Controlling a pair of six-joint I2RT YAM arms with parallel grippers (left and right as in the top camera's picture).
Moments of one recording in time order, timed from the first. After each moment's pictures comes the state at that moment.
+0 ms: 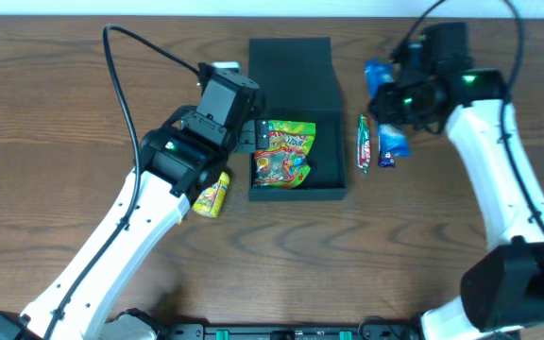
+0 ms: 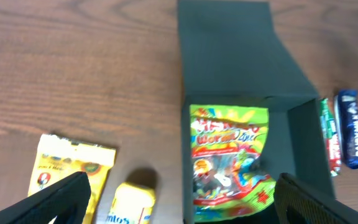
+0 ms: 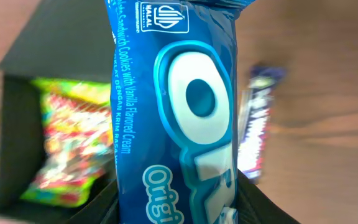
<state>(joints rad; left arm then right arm) -0.54 1.44 1.40 -0.85 -0.25 -0.47 0.13 1.72 1.55 -0.96 -0.20 0.13</state>
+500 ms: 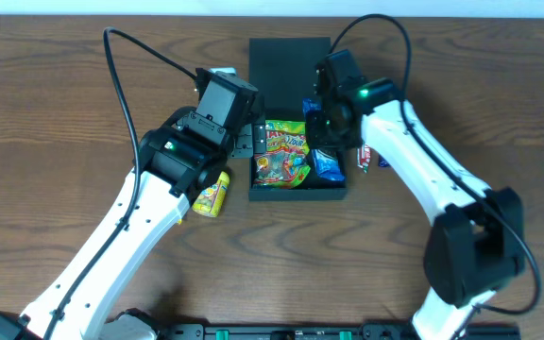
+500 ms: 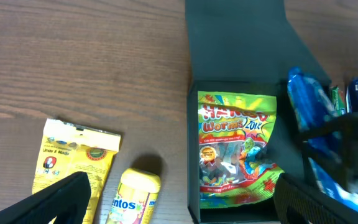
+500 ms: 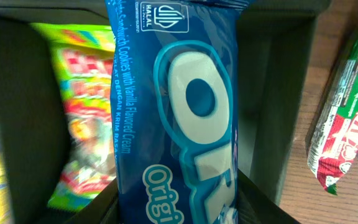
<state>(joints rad) -0.54 1.44 1.40 -0.89 -0.24 -0.49 0.41 1.91 1.53 -0.91 -0.07 0.41</state>
